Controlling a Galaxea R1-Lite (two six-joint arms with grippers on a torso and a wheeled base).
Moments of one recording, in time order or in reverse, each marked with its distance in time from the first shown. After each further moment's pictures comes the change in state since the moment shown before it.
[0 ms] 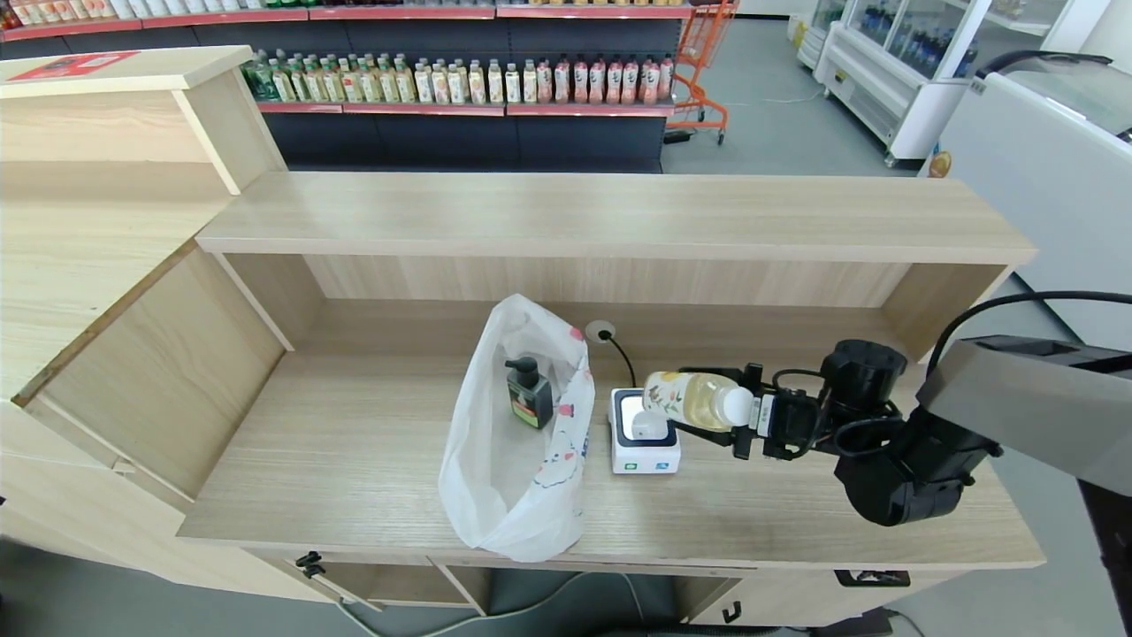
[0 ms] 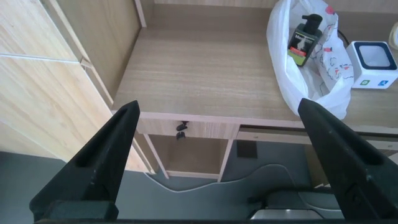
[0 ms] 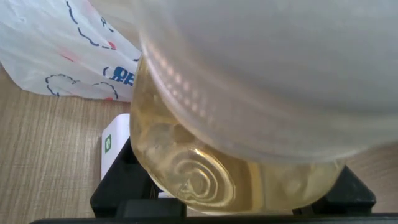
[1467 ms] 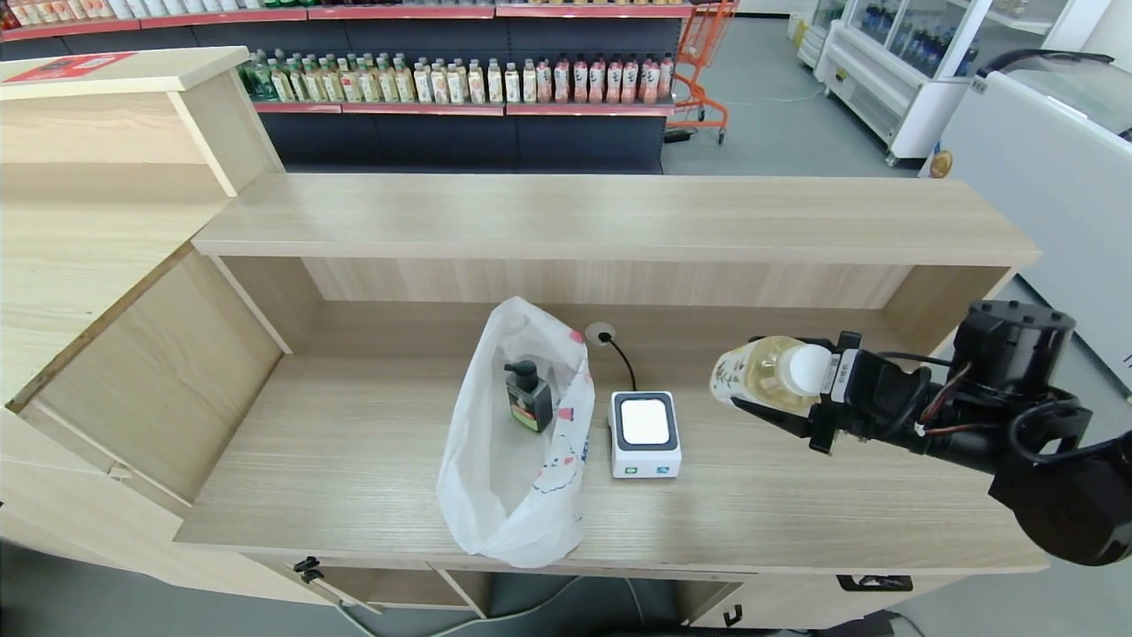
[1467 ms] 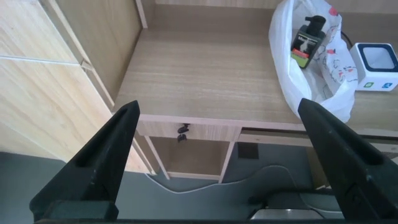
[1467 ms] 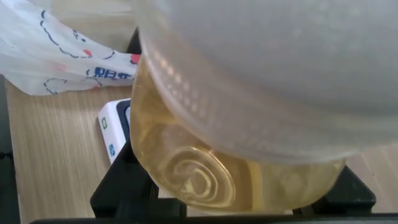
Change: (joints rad) left arm 0.000 0.000 0.000 0.001 0.000 0.001; right arm 0.010 -0.538 0.342 0.310 -0.325 -0.006
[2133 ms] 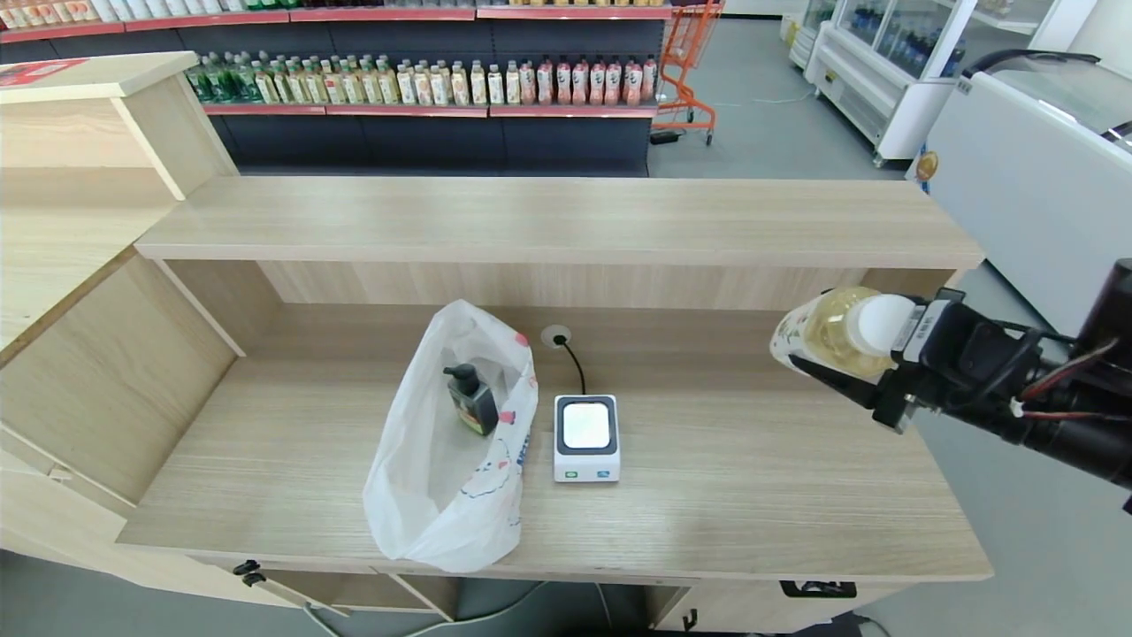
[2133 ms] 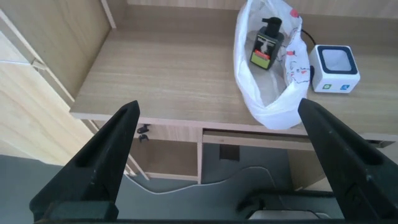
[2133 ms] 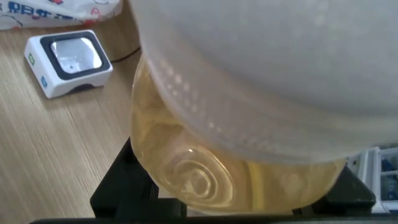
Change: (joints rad) left arm 0.000 0.000 0.000 -0.001 0.001 -0.013; right arm 0.008 -0.277 0.029 0.156 -0.233 0.004
